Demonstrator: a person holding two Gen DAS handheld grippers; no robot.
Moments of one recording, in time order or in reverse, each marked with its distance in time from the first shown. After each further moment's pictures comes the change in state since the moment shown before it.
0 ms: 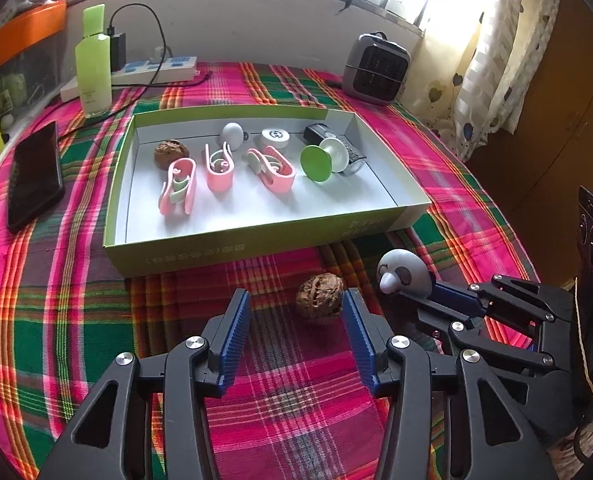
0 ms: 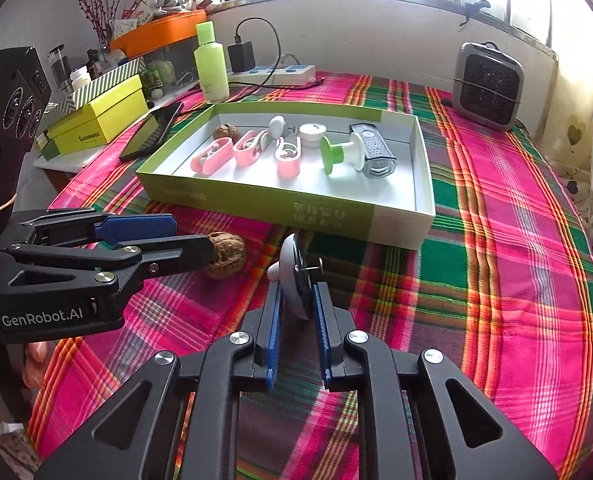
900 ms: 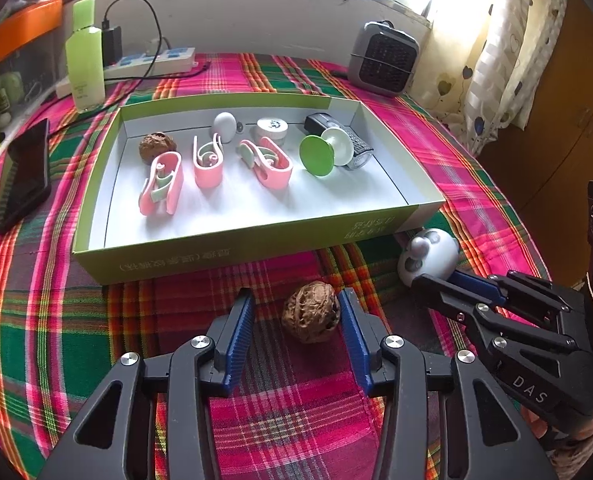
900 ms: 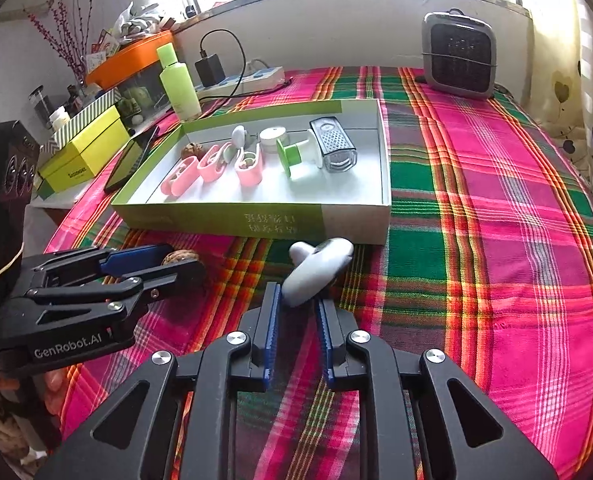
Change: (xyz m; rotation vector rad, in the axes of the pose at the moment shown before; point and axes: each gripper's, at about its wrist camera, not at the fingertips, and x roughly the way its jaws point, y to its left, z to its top) left arm 0.021 -0.007 0.003 -0.003 0.019 0.032; right arm 0.006 -0.032 0.004 0.142 0.001 0.042
